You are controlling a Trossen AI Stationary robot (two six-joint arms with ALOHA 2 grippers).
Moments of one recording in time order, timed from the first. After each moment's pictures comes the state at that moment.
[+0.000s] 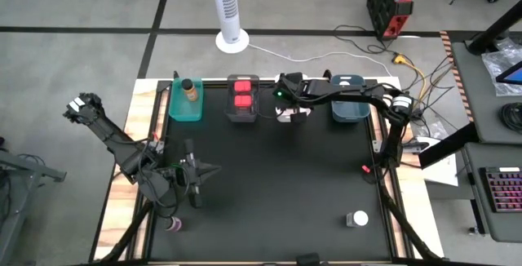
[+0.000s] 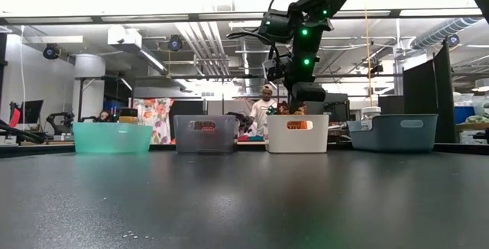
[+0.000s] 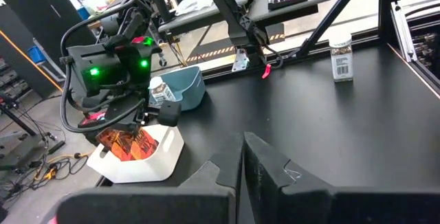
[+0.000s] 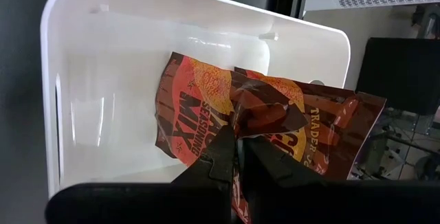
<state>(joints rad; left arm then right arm) -0.73 1.07 0.85 -0.20 -0.96 -0.03 -0.40 1.87 1.41 -0.70 0.44 -0.65</state>
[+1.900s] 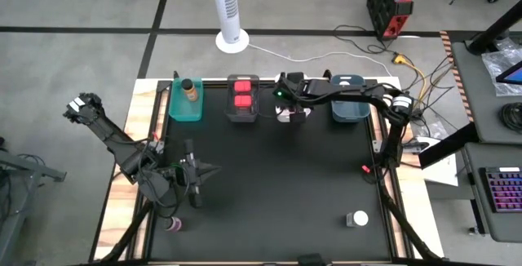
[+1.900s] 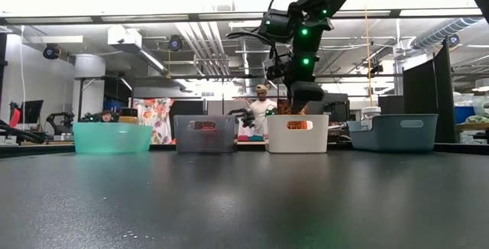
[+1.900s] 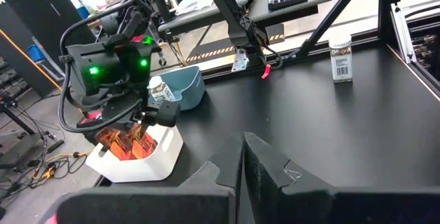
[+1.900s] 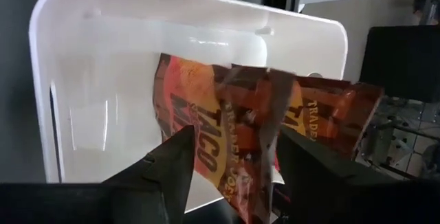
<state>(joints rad) -0.73 1.07 0.85 -0.20 -0.96 -0.04 -0.40 1.87 1.41 -0.70 0.45 -0.60</state>
